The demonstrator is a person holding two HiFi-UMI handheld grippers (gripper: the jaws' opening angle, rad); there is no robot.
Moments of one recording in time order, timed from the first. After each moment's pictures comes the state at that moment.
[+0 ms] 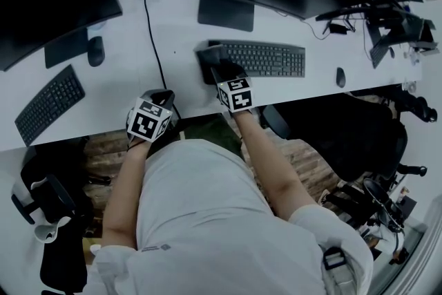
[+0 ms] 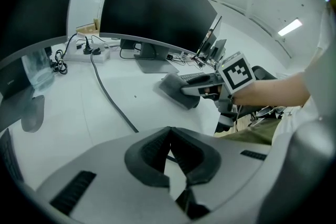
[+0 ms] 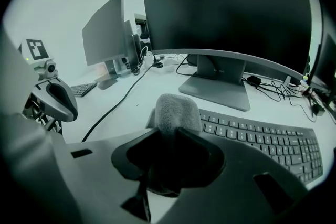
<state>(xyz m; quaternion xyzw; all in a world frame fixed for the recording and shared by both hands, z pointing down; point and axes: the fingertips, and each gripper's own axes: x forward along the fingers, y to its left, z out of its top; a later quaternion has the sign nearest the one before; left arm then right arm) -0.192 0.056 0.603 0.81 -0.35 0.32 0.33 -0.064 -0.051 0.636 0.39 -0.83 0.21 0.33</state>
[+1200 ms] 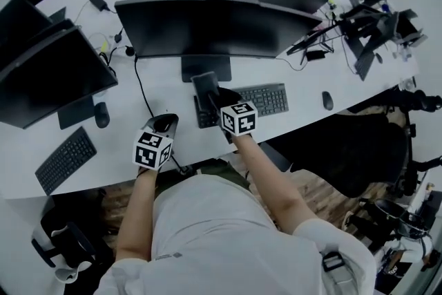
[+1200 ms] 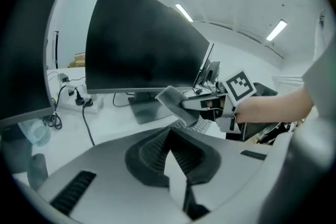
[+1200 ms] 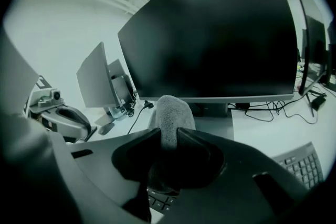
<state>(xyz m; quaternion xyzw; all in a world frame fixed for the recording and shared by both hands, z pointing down) -0.161 -0.041 0.505 0.86 -0.39 0.23 0.25 -0.042 -0.126 0.537 0.42 -0.85 0.25 0.18</state>
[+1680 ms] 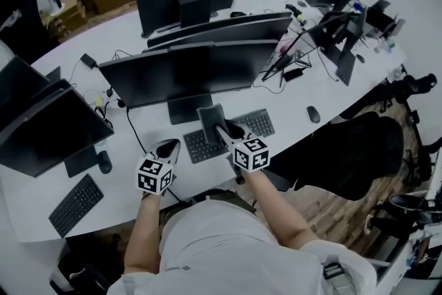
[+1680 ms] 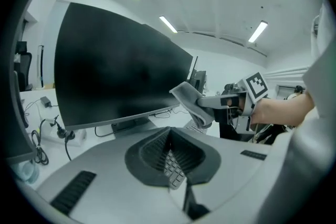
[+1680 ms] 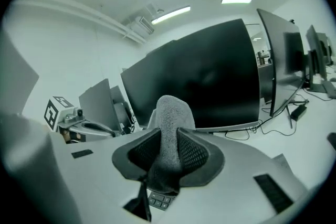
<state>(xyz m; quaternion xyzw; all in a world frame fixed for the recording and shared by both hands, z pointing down) -0.107 -0.065 0.443 0.90 -0.35 0.19 0.18 0.033 -0.096 0.437 0.47 -0.85 0.22 0.08</state>
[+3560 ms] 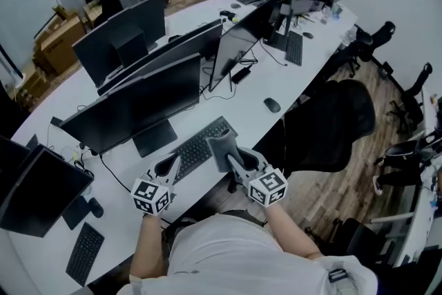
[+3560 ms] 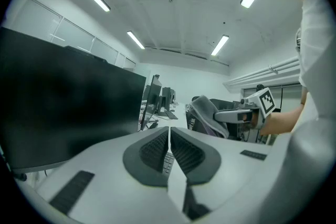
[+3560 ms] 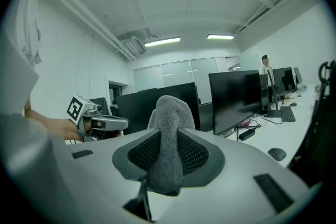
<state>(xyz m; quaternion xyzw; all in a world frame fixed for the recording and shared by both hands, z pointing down) 0.027 -0.025 0.352 0.97 -0.20 0.09 0.09 0.170 0.048 0.349 0.59 -0.80 0.12 0.02</state>
